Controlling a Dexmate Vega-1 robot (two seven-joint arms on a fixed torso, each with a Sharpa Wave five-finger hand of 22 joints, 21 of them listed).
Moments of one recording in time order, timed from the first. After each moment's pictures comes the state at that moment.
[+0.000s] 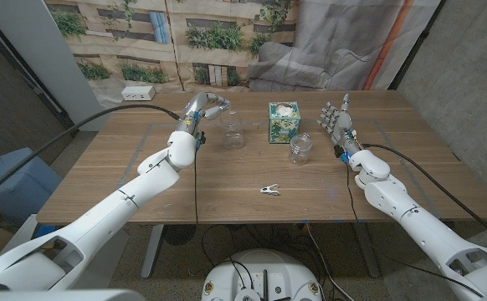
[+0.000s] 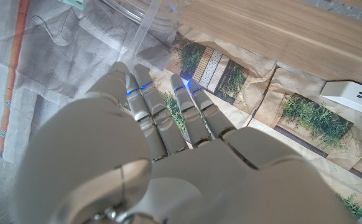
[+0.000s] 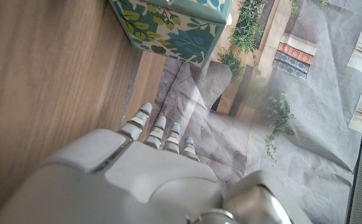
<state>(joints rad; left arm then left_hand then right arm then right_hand) 0.78 0.62 0.55 -1.71 0.19 0.18 0.44 0.97 0.08 0.44 -0.18 0.19 1.05 -0.08 0.23 0.19 1.10 -0.22 0.22 0.19 0.70 -0.07 0.18 0.17 0.50 -0.04 0.21 0.18 -0.84 -0.51 -0.37 -1.30 0.65 0.29 0.04 -0.02 0.06 -0.30 0.18 0.31 -0.10 -0.11 0.21 0.25 -0.02 -0.05 0.26 0.36 -0.05 -0.03 0.23 0.62 0.08 0.09 0.28 0.21</state>
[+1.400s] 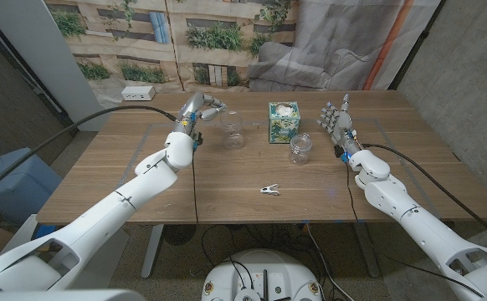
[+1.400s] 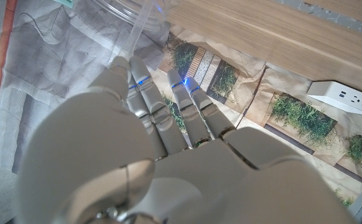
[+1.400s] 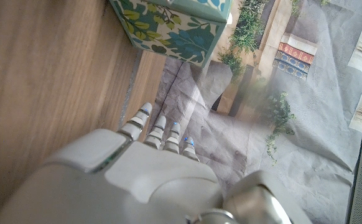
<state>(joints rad) 0.80 0.64 0.53 -1.74 0.16 0.22 0.45 1.04 0.07 0.43 -0.18 0.18 1.12 -0.07 0.25 0.20 1.23 -0.21 0.24 0.19 0.78 -0.08 0.19 0.17 0.53 -0.05 0.22 0.18 -0.84 -0.51 -0.37 -1.30 0.65 0.29 0.03 -0.02 0.06 -0.30 0.18 0.31 -0.10 -0.11 0.21 0.25 -0.02 -0.05 0.26 0.36 -0.05 -0.03 0.23 0.62 0.08 0.09 0.28 0.21</state>
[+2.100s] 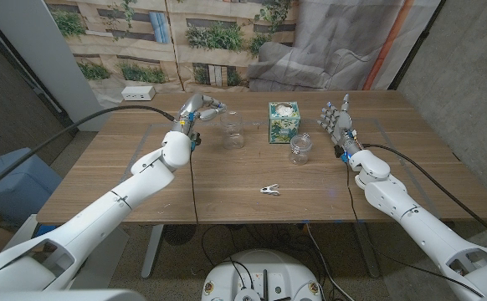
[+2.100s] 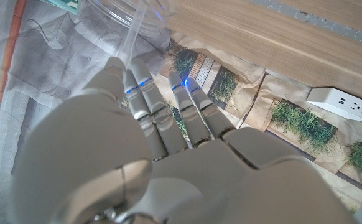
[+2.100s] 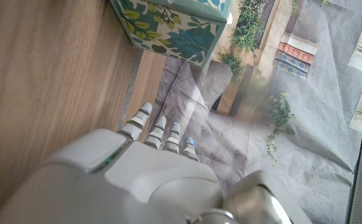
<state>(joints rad) 0.80 0.66 0.52 -1.75 0.14 0.21 0.41 0.99 0.03 0.40 -0.16 0.18 1.07 -0.05 0.21 0.20 1.16 -0.21 0.20 0.19 0.75 -0.08 0.17 0.16 0.52 -0.04 0.22 0.18 -0.84 -0.51 -0.37 -1.30 0.65 0.29 0.03 -0.02 0.06 -0.30 0.18 0.31 -0.10 -0.11 0.21 0.25 -0.02 -0.05 0.26 0.36 -0.05 -0.03 0.23 0.62 0.08 0.09 0.28 0.21</state>
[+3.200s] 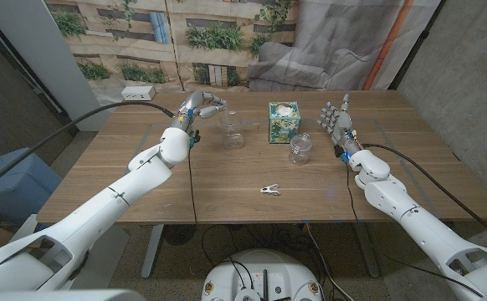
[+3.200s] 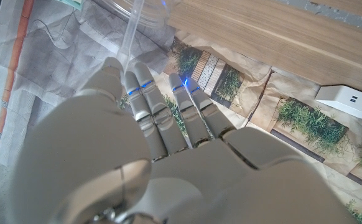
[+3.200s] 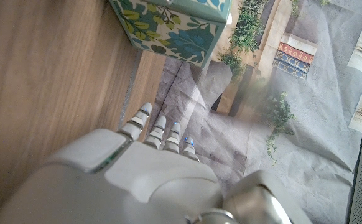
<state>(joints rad) 0.78 0.68 0.52 -1.75 0.13 0.20 0.38 0.96 0.01 0.37 -0.16 0.18 1.03 -0.05 0.20 0.20 1.11 -0.21 0.19 0.19 0.72 -0.07 0.17 0.16 0.51 -0.03 0.21 0.18 -0.84 -0.51 -0.37 -1.30 0.65 0.29 0.03 -0.02 0.06 -0.30 0.18 0.31 -0.10 -0.11 0.21 0.25 -0.02 -0.05 0.26 0.36 -0.05 -0.03 0.23 0.62 0.08 0.09 0.28 0.21</state>
